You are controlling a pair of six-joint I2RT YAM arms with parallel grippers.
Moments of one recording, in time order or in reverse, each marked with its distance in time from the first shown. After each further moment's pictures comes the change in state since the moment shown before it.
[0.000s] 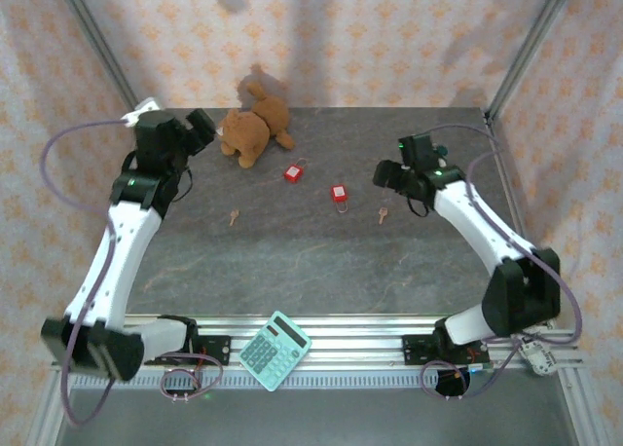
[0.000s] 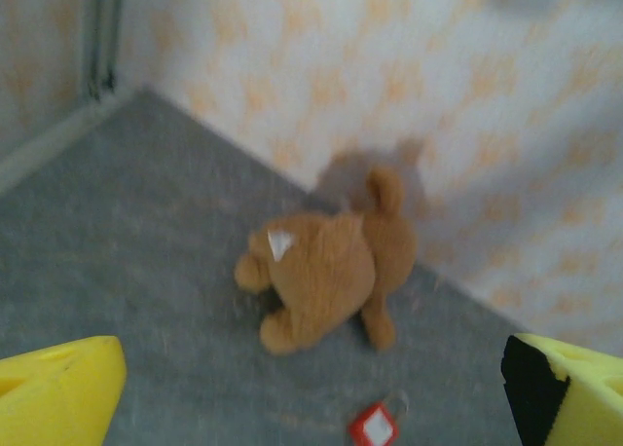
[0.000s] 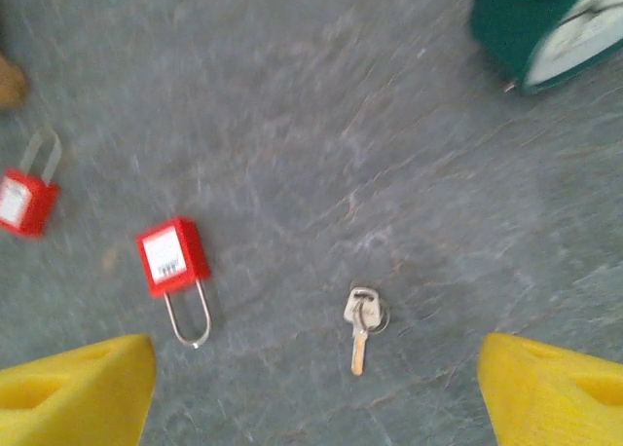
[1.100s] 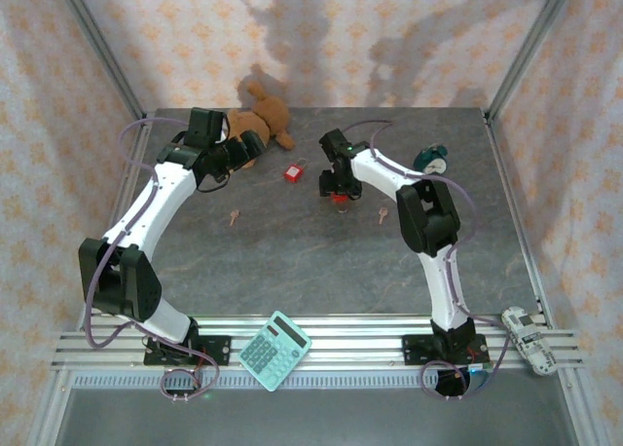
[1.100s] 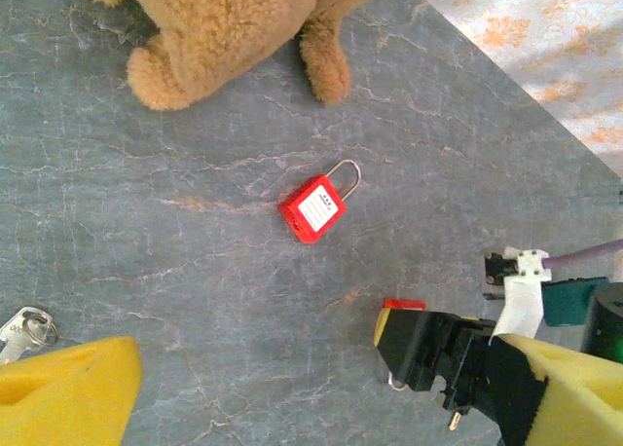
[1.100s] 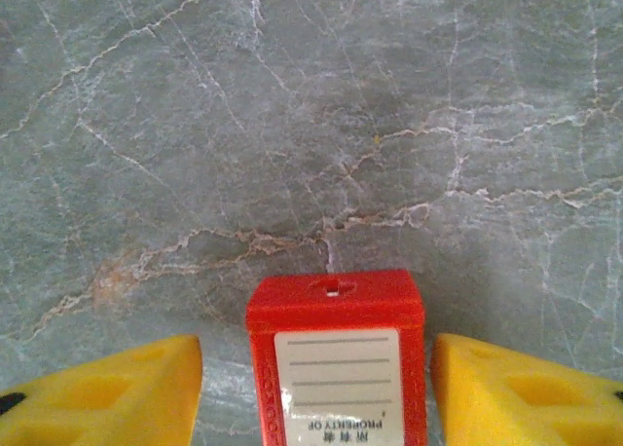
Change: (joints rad) left arm -0.082 0.277 0.068 -0.110 0.369 -0.095; right arm 0.182 0.745 0.584 -0.149 -0.063 -0.113
